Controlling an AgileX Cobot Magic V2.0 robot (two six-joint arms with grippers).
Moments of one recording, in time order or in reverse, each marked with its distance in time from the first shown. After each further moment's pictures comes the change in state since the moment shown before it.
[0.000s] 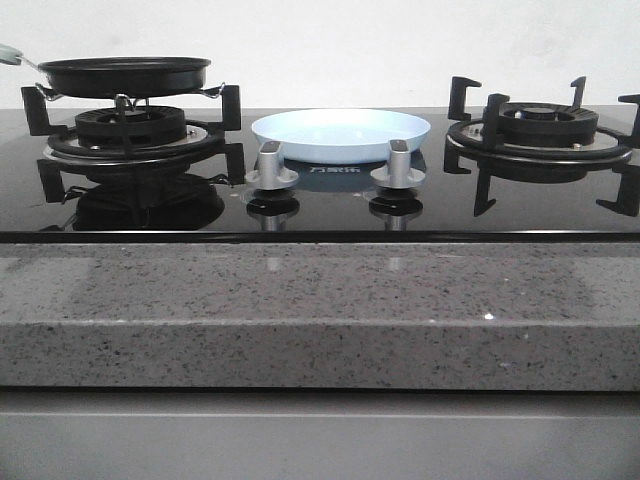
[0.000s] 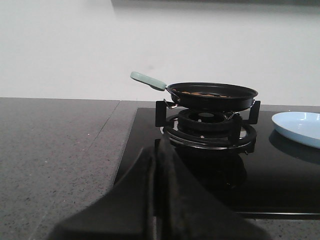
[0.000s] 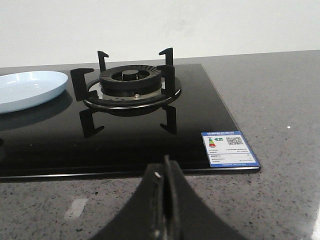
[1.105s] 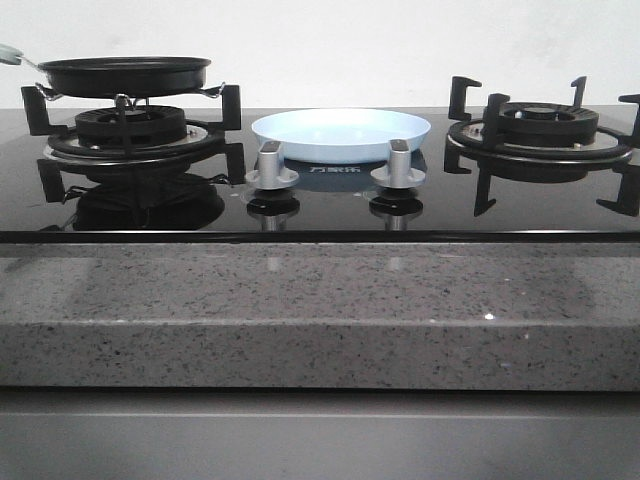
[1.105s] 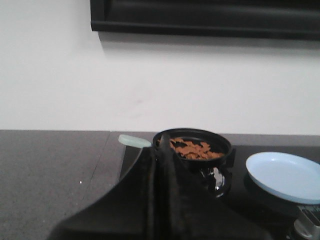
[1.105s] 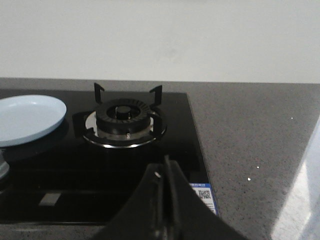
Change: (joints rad) left arm 0.000 0.236 -0.592 -0.015 0.431 0.000; right arm 0.000 0.195 -0.537 -0.064 0.438 -0.035
